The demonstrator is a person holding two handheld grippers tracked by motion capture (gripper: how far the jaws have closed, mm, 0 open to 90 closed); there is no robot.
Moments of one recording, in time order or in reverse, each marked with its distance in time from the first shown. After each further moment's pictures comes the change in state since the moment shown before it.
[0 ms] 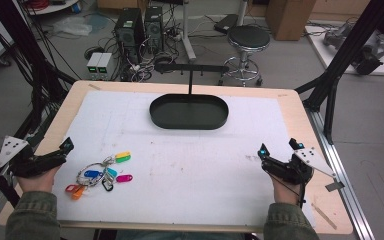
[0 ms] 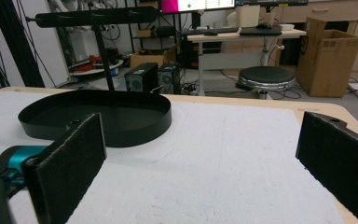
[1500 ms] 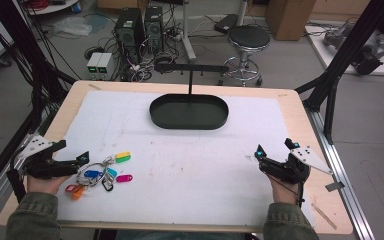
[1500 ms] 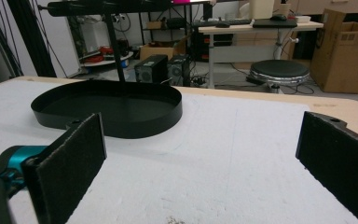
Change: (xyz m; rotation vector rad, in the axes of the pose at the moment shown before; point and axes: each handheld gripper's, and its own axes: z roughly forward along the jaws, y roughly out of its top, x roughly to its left) left arm -0.017 -0.008 0.014 0.291 -0.227 0.073; right arm 0.002 -0.002 0.005 0.035 0.048 -0.010
